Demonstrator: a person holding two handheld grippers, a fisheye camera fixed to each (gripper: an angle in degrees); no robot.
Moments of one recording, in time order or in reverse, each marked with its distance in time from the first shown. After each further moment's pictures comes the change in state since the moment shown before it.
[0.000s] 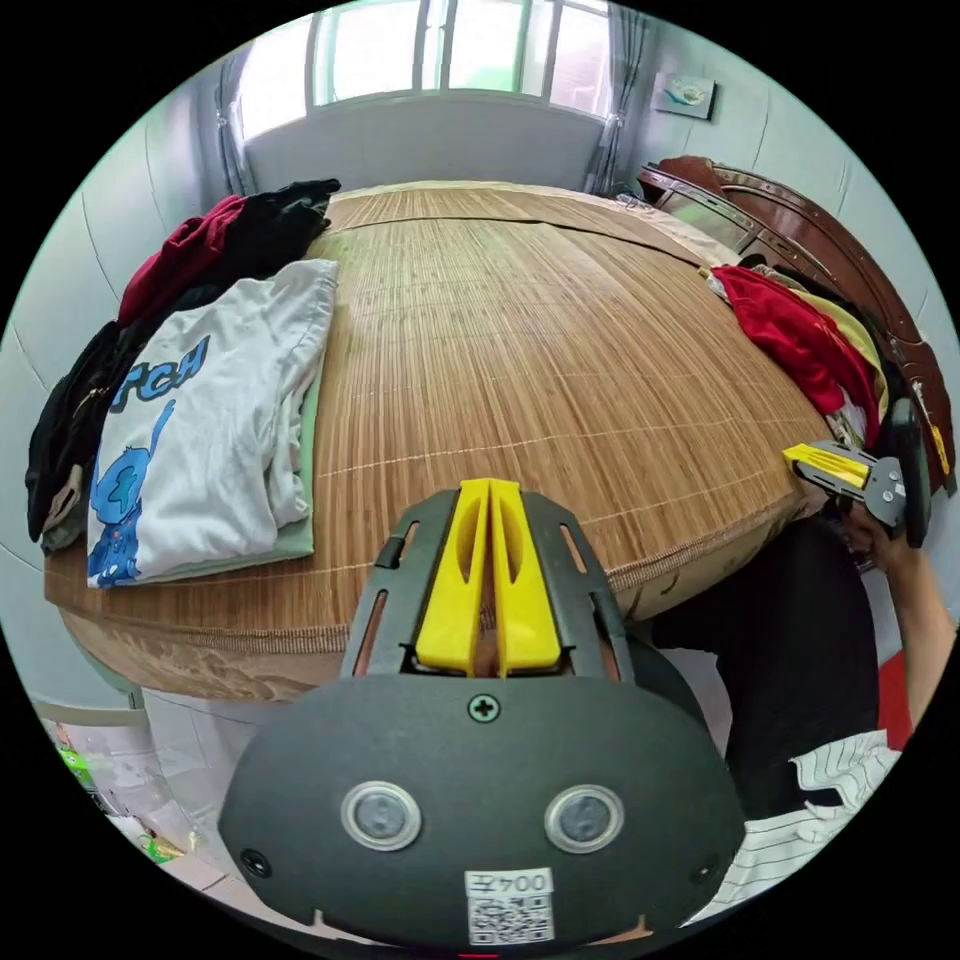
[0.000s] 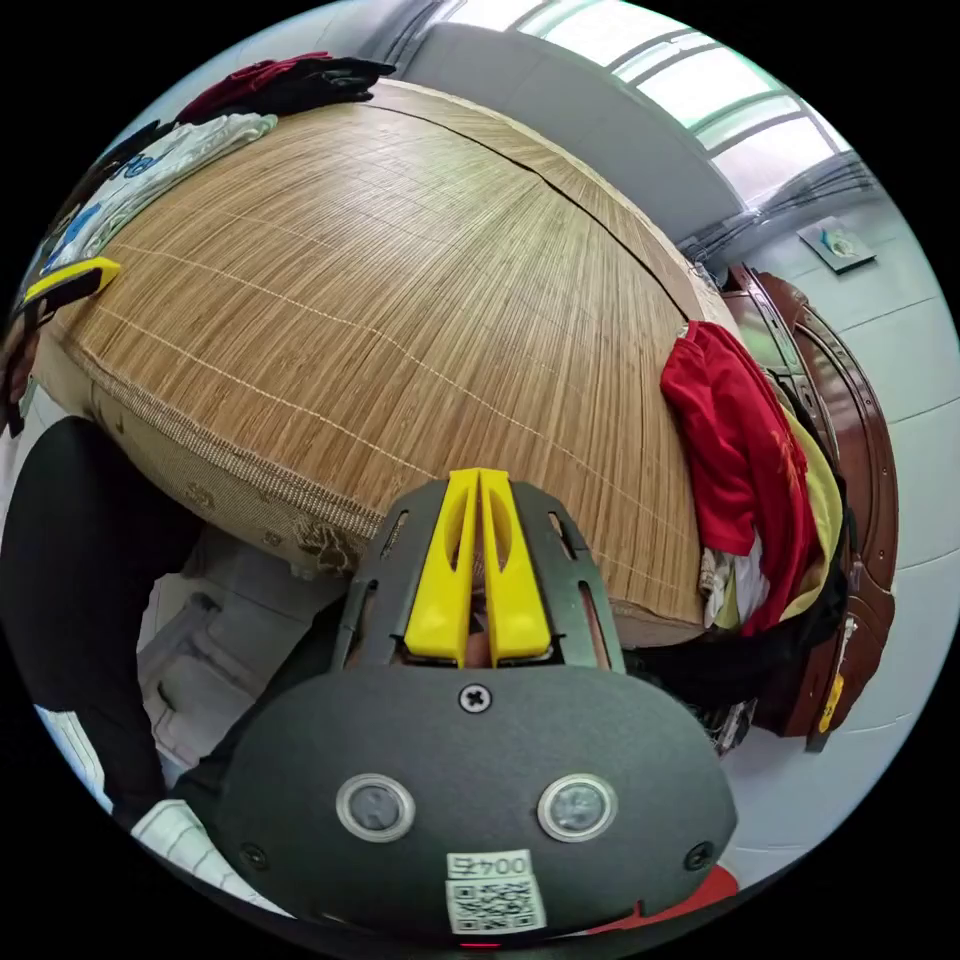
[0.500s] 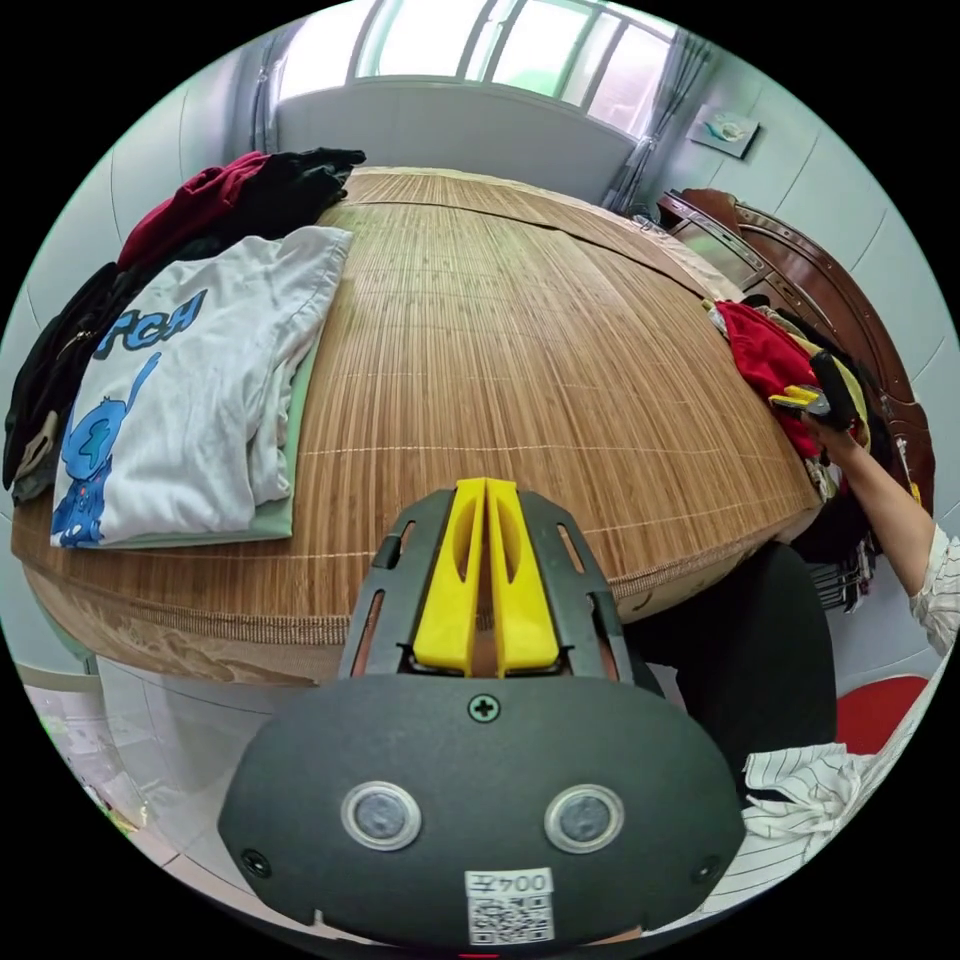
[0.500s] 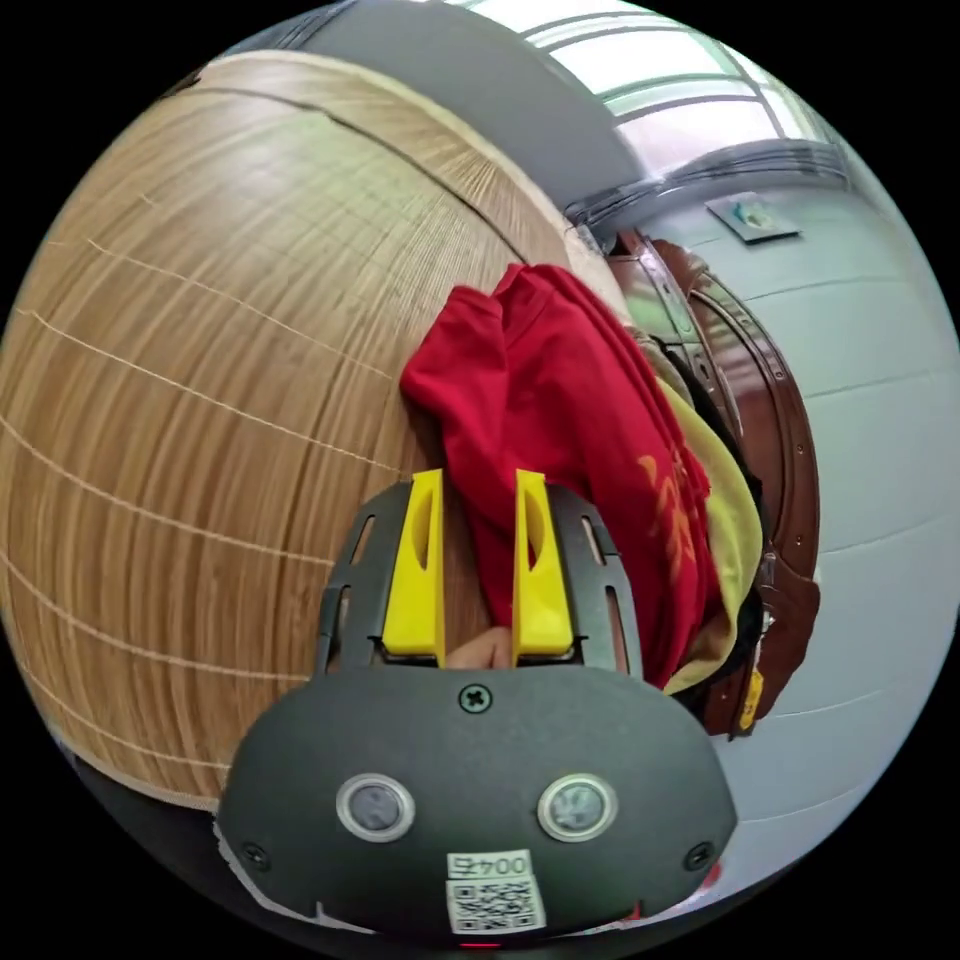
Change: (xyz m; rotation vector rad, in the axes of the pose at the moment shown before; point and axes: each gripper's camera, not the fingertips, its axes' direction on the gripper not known) left arm -0.033 -0.010 0.008 -0.013 0.102 -0.115; right arm 0.292 -0.161 0.083 -0.119 0.356 0.102
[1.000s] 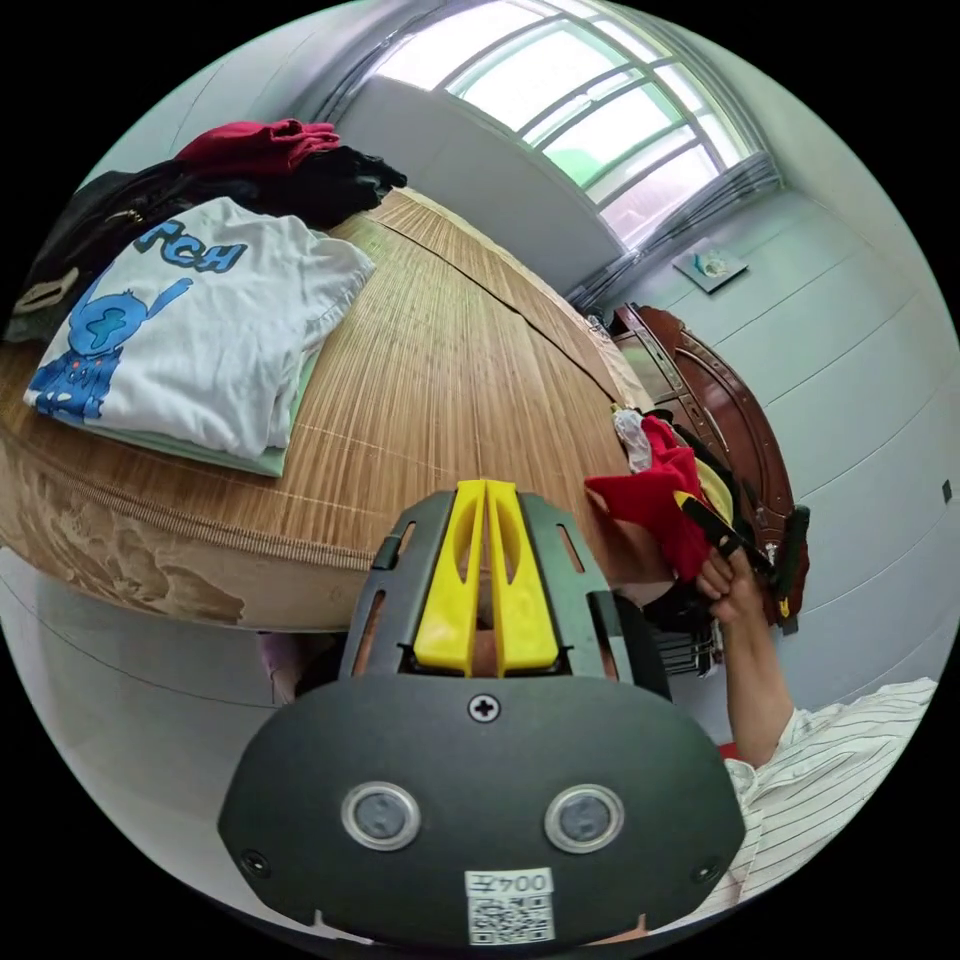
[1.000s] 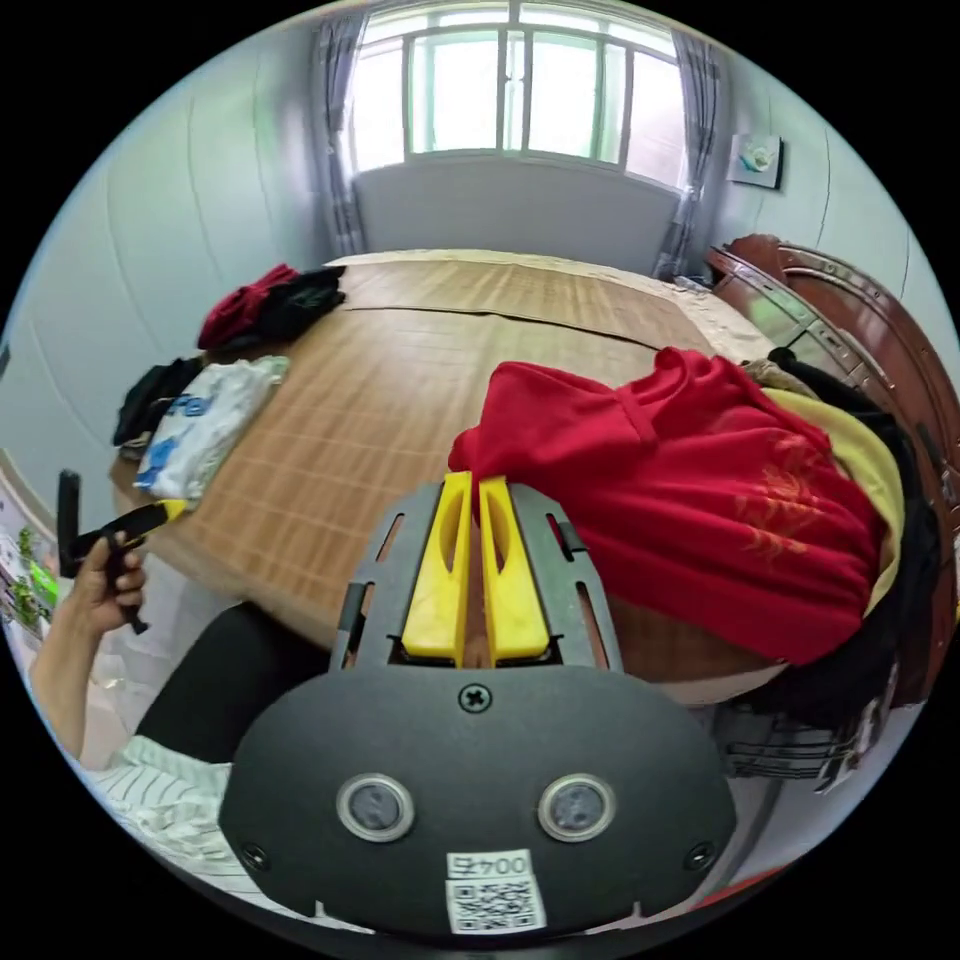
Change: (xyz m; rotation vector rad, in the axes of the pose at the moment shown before) left arm -0.084 0.033 -0.082 0.152 0.370 -0.242; right arm 0.052 0.118 -0.338 0.393 -0.765 0.239
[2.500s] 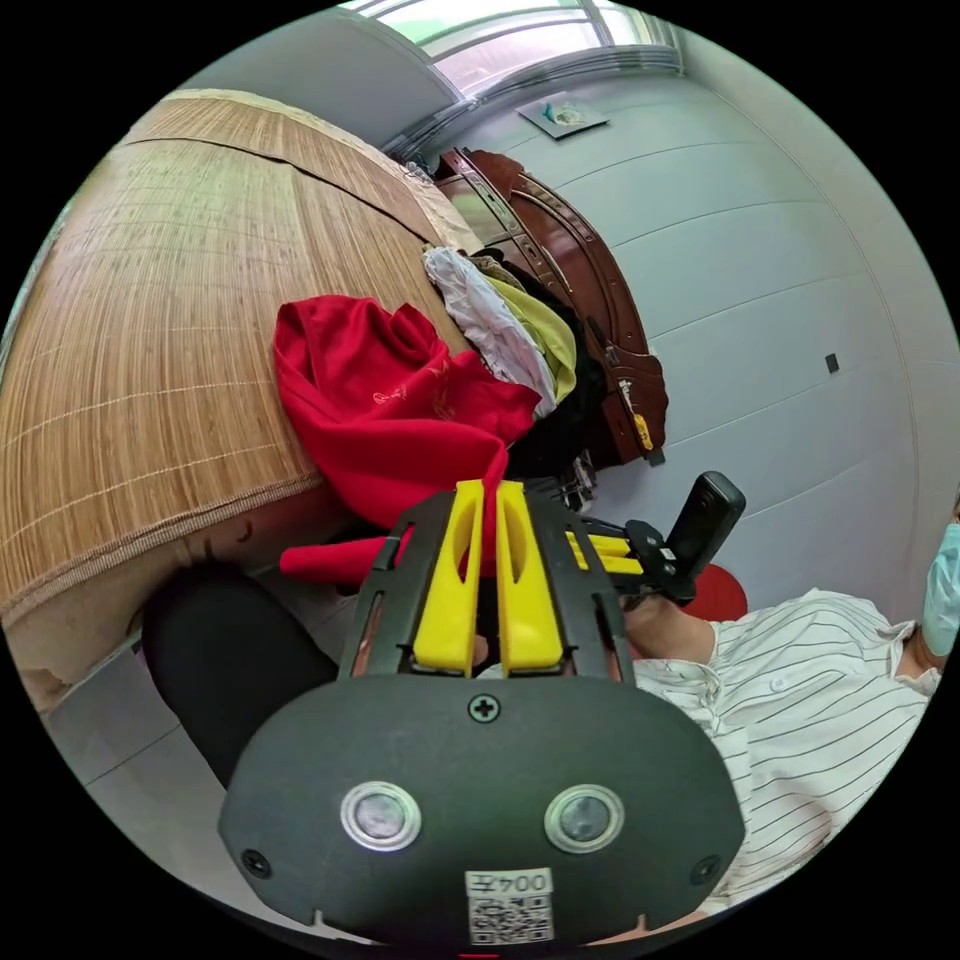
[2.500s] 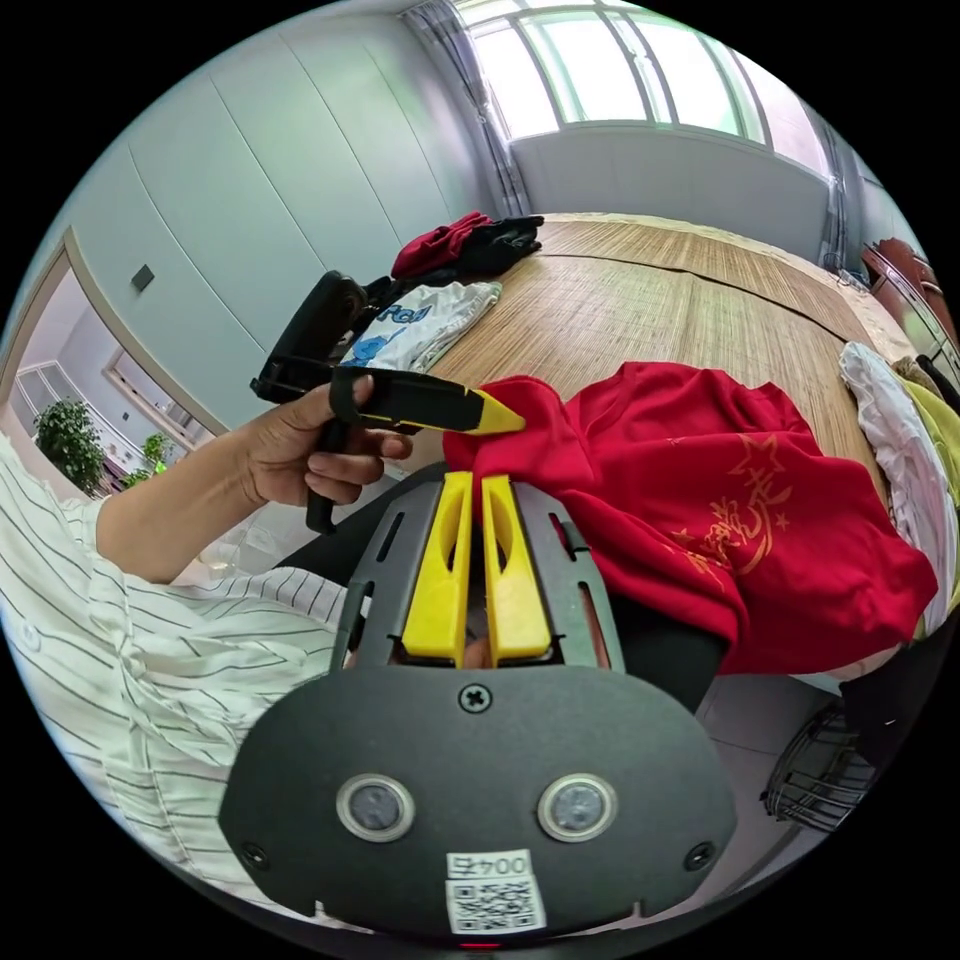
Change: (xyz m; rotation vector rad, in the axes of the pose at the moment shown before) left arm 0.045 -0.049 0.069 -0.435 0.436 0.243; right arm -0.169 0.187 -0.080 -0.117 -0.411 -0.196
